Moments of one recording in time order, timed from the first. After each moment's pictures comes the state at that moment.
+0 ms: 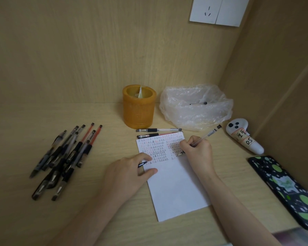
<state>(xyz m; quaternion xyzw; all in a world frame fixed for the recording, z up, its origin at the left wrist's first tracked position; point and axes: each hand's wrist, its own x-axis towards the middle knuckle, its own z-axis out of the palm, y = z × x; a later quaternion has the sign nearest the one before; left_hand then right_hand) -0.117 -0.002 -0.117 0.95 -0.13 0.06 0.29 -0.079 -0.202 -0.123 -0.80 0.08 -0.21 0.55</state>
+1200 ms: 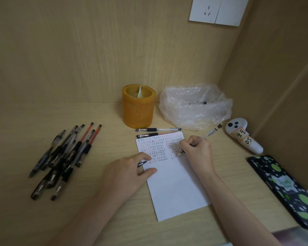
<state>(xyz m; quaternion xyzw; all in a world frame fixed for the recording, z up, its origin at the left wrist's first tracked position) -0.118 -0.001 -0.118 0.95 -0.14 0.07 0.28 -0.079 -0.202 -0.122 -0.80 0.08 -0.20 0.56</state>
